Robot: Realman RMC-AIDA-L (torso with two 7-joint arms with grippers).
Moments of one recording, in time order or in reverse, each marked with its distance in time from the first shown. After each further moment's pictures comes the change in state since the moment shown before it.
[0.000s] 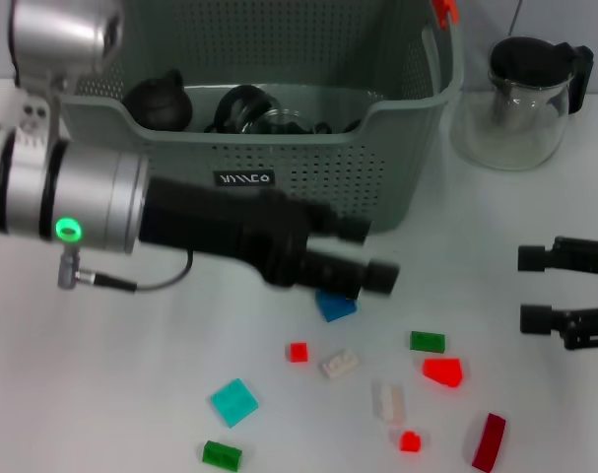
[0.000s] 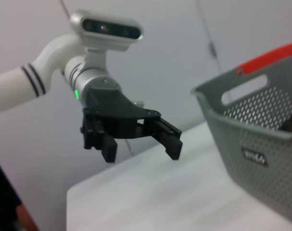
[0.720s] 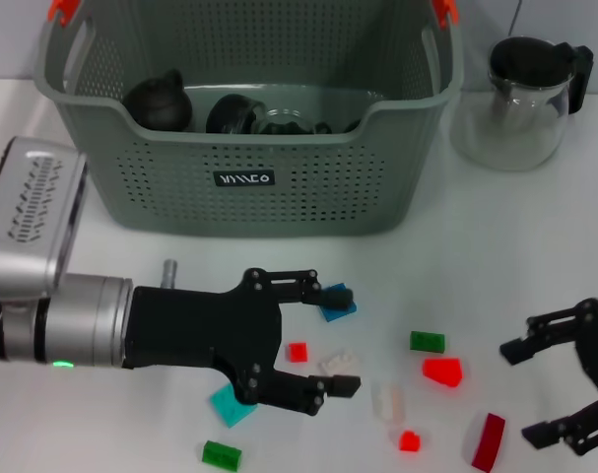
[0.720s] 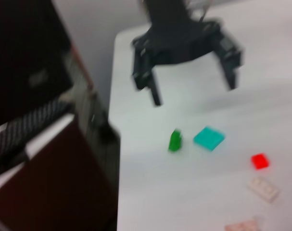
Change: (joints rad) left arm 0.077 -0.007 -0.103 -0.381 0.061 0.002 0.924; right arm 0.093 0.074 -0.154 -0.347 -0.376 -0.109 0.009
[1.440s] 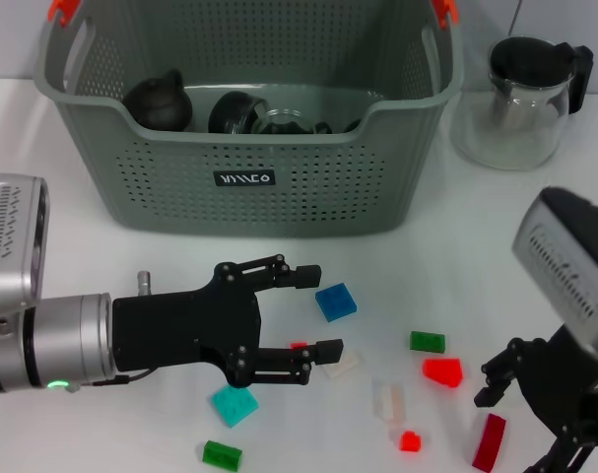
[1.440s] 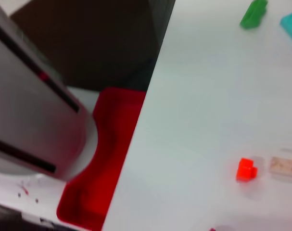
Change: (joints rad) left arm 0.026 0.000 -0.156 -0.157 -0.003 -0.051 0.066; right arm 0.143 0.100 -0.420 -0.109 -0.286 0.094 0.037
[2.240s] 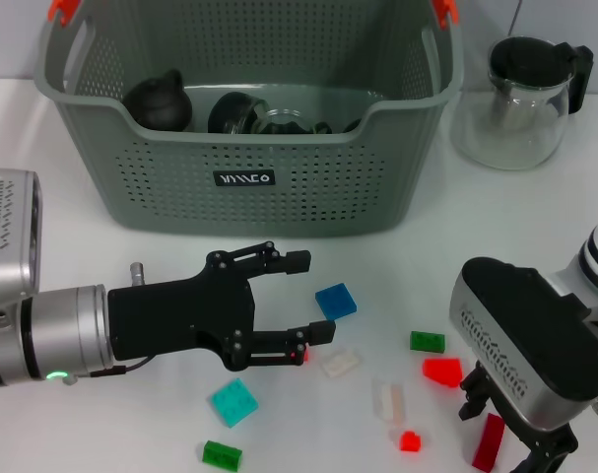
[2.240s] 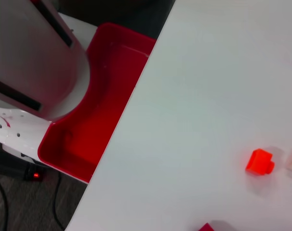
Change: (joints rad) left arm -0.005 0.003 -0.030 -0.014 -0.003 -0.031 0.005; right arm -0.028 0.006 -0.322 -0.054 -0.001 0.153 0.067
